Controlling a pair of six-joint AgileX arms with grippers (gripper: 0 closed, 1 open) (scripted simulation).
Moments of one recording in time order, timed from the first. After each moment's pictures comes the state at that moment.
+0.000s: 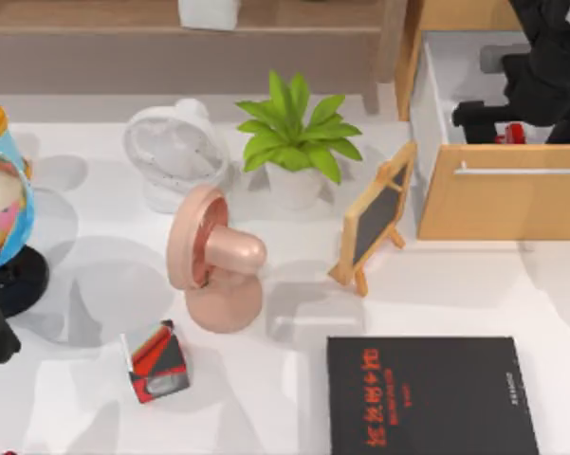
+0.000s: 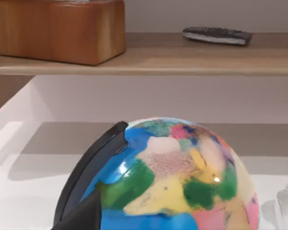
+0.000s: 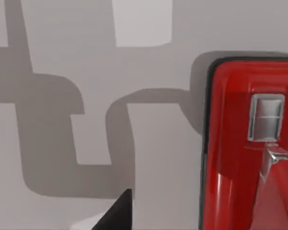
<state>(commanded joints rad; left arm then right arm) 0.00 0.00 0.00 0.00 0.00 0.00 0.13 2.47 2.11 -1.11 0.01 0.08</state>
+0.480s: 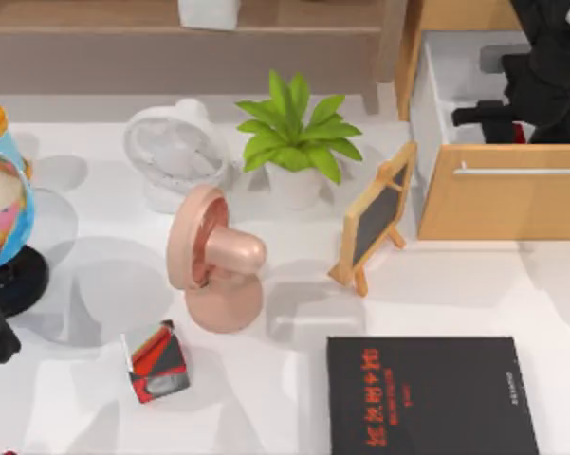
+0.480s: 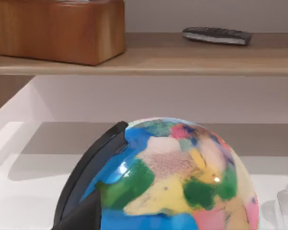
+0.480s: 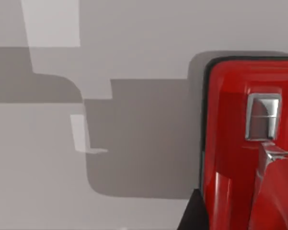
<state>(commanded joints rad) 0.00 0.00 0.00 0.00 0.00 0.00 0.13 2.47 2.11 -1.11 0.01 0.08</state>
